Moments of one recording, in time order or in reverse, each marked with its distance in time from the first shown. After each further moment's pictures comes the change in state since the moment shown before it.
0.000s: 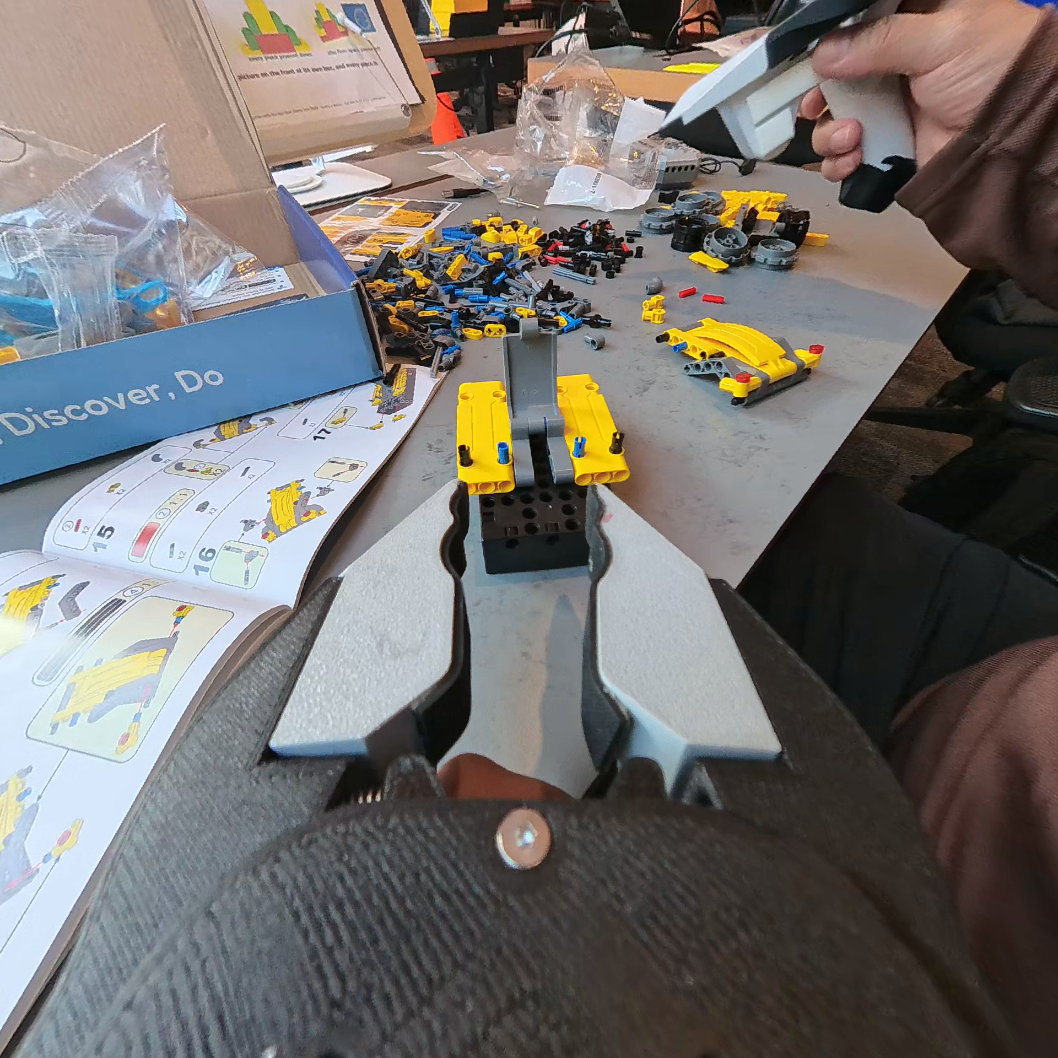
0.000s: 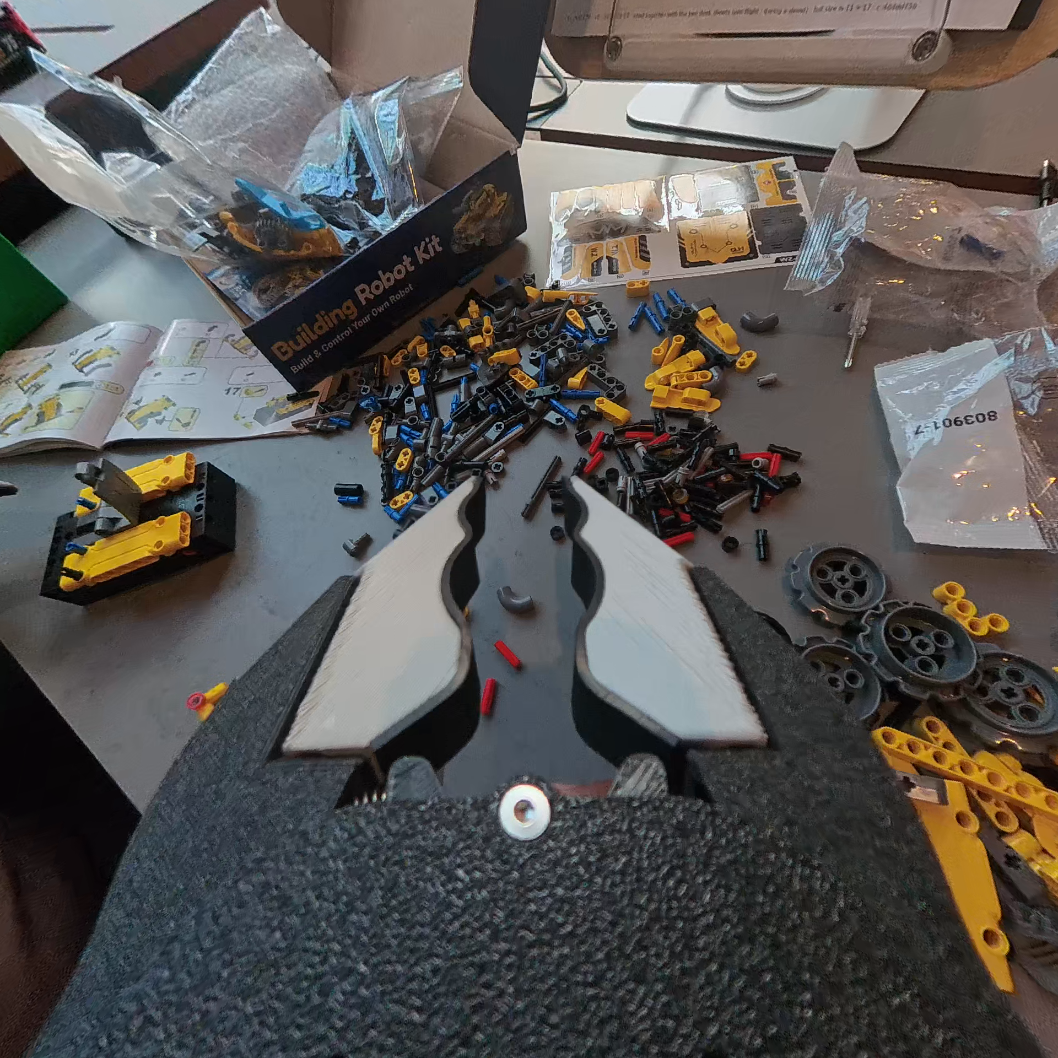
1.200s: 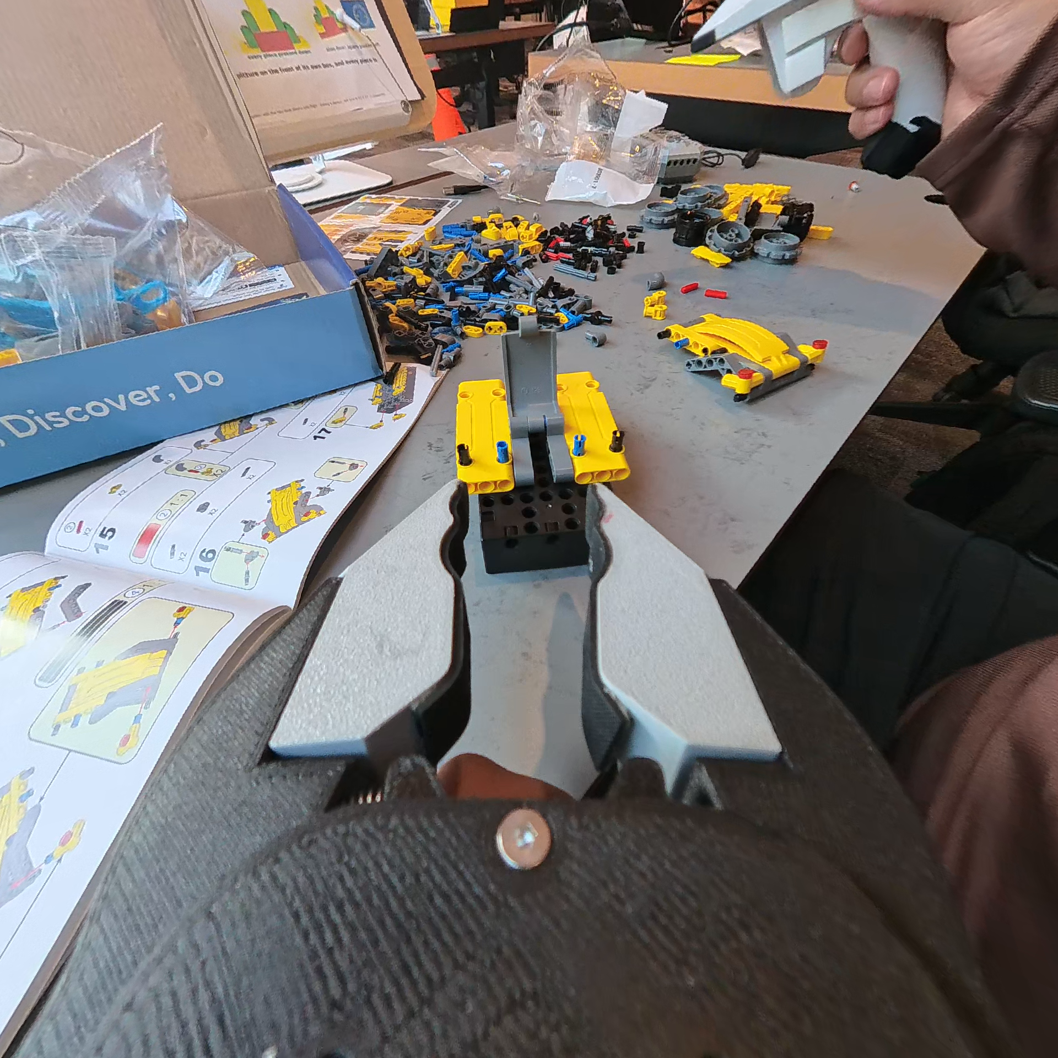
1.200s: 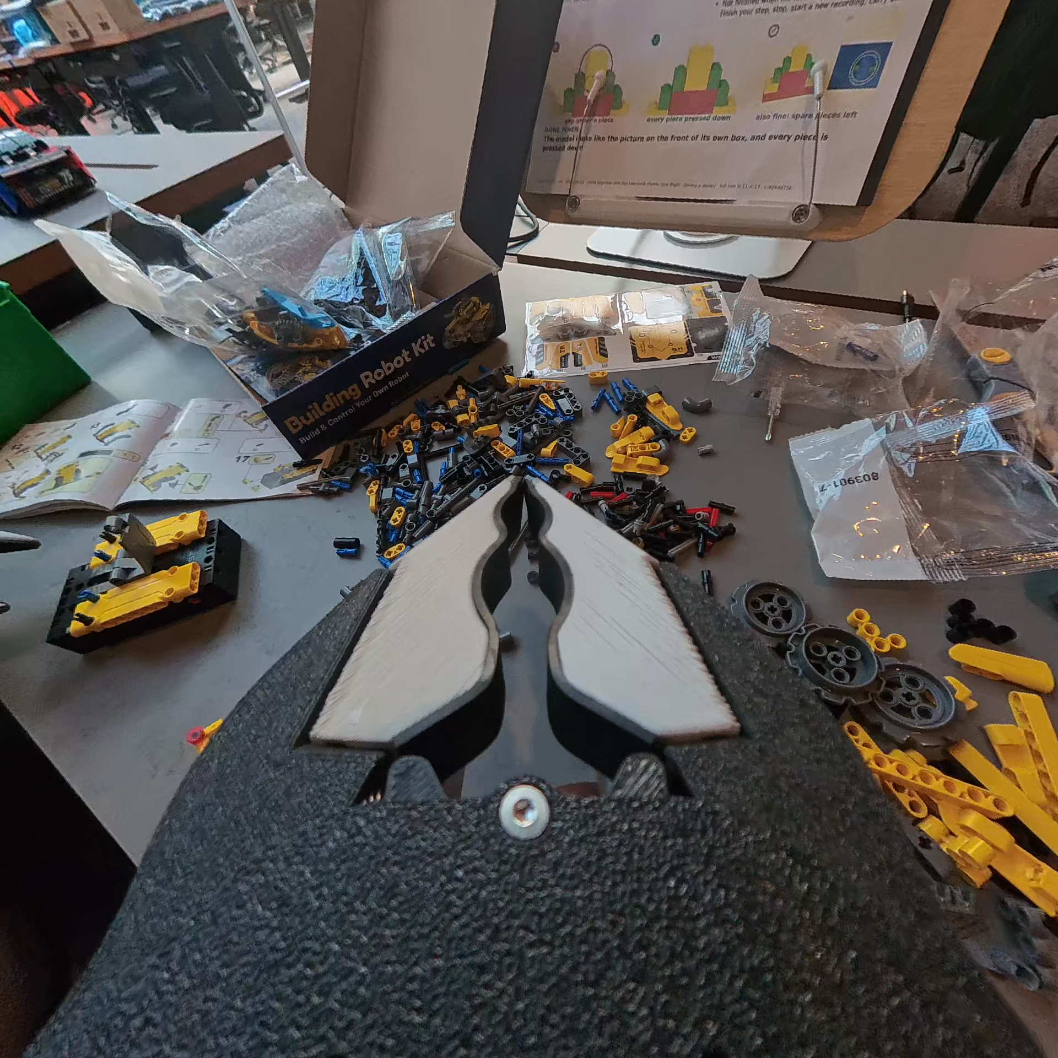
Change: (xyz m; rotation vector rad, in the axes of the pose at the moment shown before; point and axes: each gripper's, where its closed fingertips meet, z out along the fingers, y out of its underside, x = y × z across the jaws) left arm 0.000 0.001 0.001 -0.006 -0.005 0.009; right arm 0.008 -0.029 -0.029 0.163 0.041 -0.020
